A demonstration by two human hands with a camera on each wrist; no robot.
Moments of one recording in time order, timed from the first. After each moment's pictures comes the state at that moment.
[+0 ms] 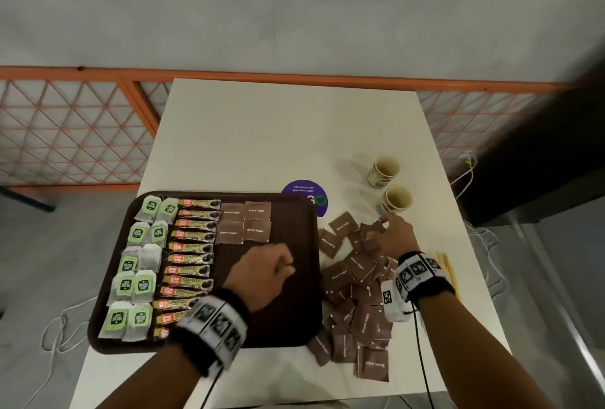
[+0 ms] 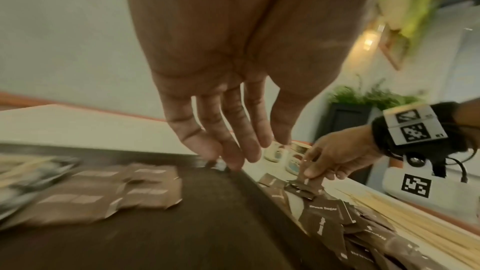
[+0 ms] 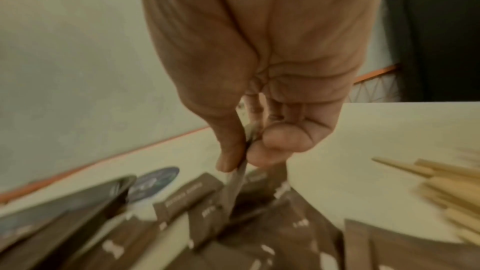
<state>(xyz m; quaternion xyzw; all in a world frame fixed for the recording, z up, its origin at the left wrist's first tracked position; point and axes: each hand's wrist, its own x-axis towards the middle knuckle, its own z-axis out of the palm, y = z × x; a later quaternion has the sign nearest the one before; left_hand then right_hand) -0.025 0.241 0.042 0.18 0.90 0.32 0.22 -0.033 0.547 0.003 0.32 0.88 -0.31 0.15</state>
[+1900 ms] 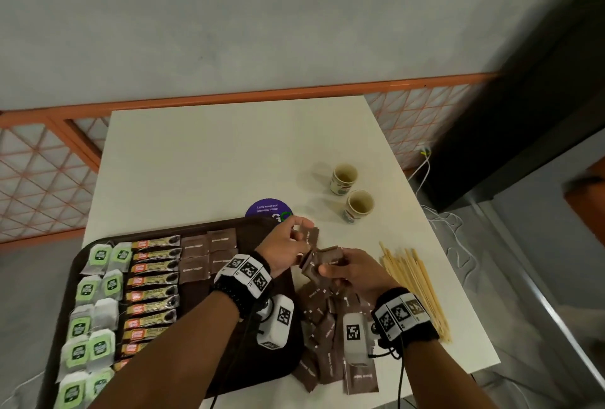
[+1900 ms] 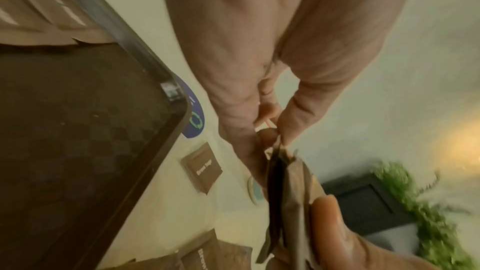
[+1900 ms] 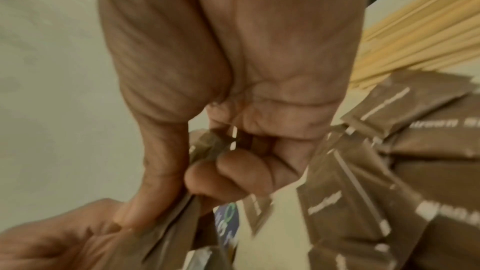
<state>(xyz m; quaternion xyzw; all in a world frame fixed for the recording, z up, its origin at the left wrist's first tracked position) -0.093 0.356 0.018 0.04 0.66 0.63 0.42 0.016 0.514 0.026 0.24 0.65 -0.70 0.17</state>
